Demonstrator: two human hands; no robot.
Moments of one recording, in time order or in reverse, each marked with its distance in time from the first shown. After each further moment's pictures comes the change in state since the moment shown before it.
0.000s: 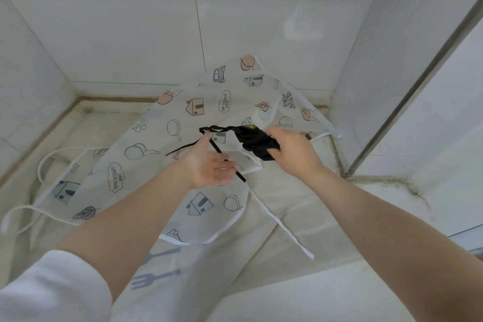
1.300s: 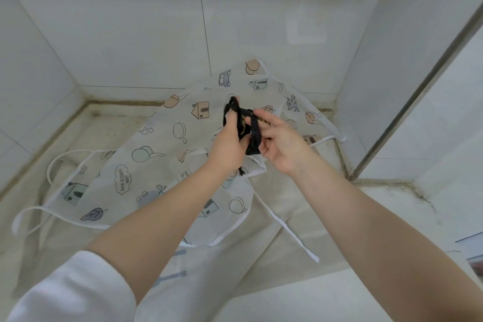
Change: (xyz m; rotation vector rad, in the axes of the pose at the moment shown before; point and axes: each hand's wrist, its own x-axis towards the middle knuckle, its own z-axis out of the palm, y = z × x) left_hand -0.016 0.000 0.049 0.849 0.256 0.965; right_hand 0.015 -0.057 -0.019 1.740 -0.073 0.603
